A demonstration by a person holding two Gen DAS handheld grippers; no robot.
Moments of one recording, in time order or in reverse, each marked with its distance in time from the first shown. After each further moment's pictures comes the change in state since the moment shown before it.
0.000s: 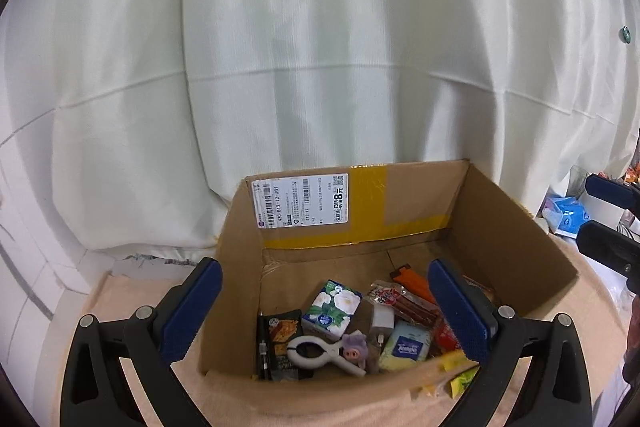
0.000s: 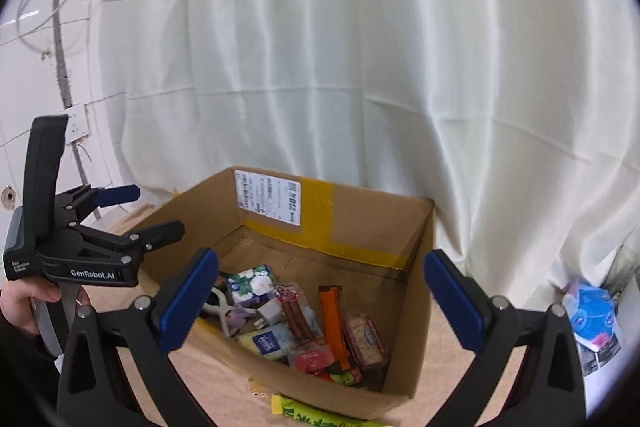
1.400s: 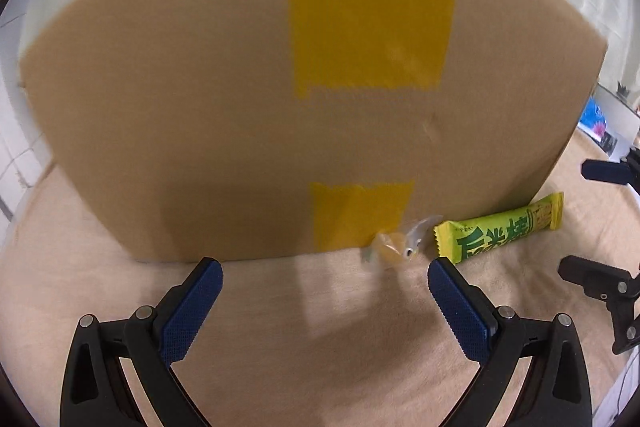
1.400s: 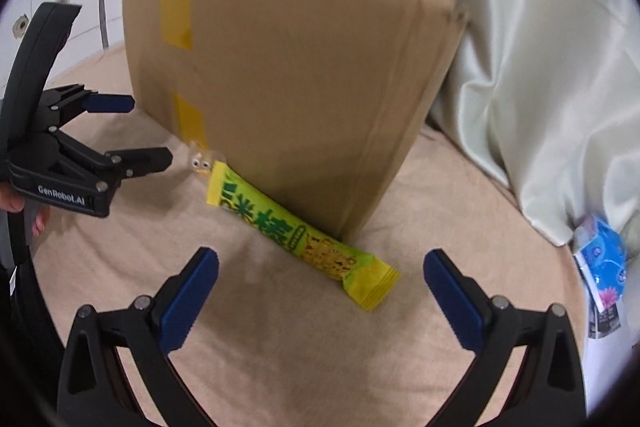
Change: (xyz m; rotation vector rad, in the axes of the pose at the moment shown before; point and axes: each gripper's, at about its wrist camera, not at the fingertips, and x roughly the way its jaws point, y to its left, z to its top) left arm 0.080 -0.084 -0.171 0.013 0.272 -0.017; right arm 0.043 -0.023 -0.175 -0.242 0.363 0.040
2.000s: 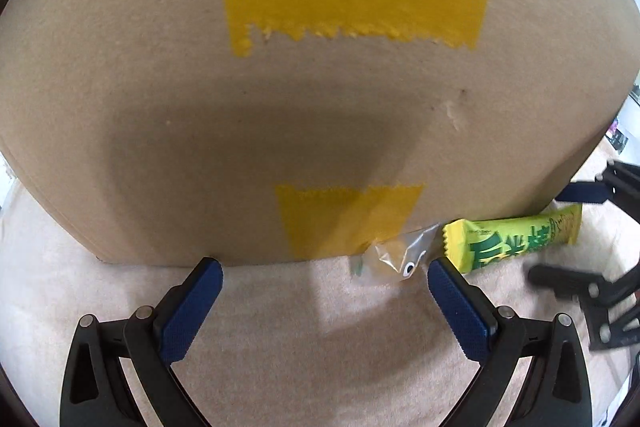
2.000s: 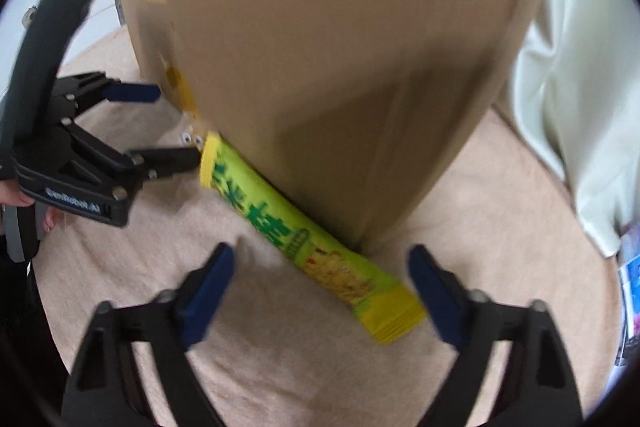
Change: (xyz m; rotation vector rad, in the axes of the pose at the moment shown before) left arm 0.029 -0.009 0.006 -0.030 0.081 0.010; right arm 0.042 -0.009 0.001 -0.025 0.128 0.134
